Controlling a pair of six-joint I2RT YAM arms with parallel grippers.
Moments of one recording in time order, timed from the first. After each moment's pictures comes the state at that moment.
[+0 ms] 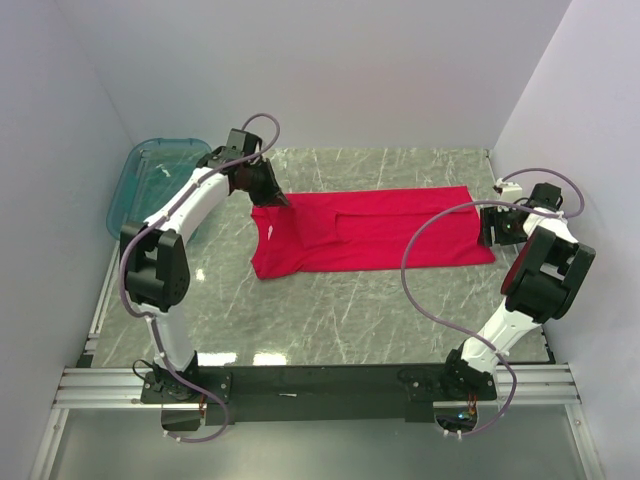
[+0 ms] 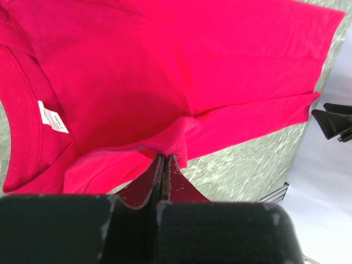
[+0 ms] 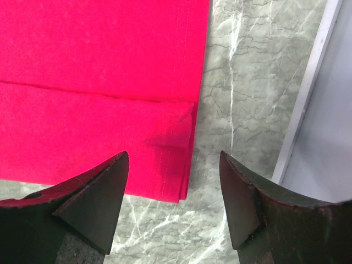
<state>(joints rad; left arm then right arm) -0.31 1.88 1.65 -0.67 0.33 -0.70 -0.53 1.82 1.23 -0.49 -0.39 -0.59</state>
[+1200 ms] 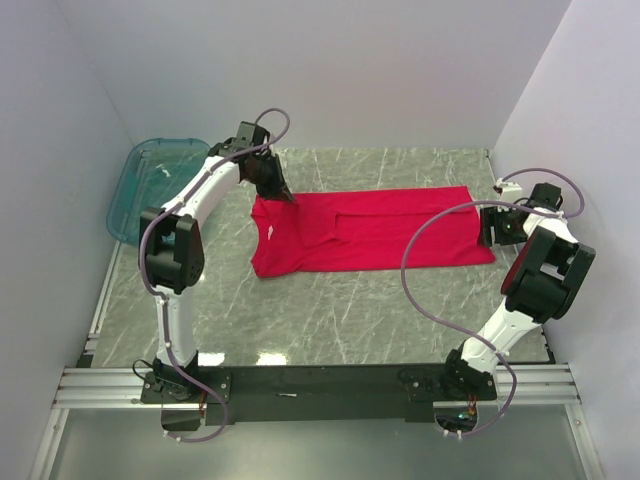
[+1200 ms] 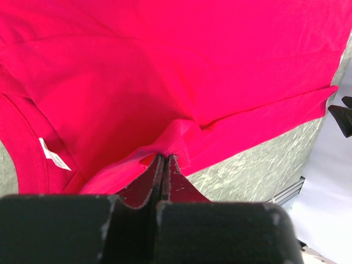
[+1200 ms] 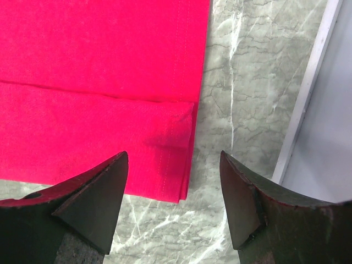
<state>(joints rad) -0.31 2.07 1.86 -0.76 0.37 -0.60 -0.53 1.82 1.23 -0.49 -0.39 -0.59</state>
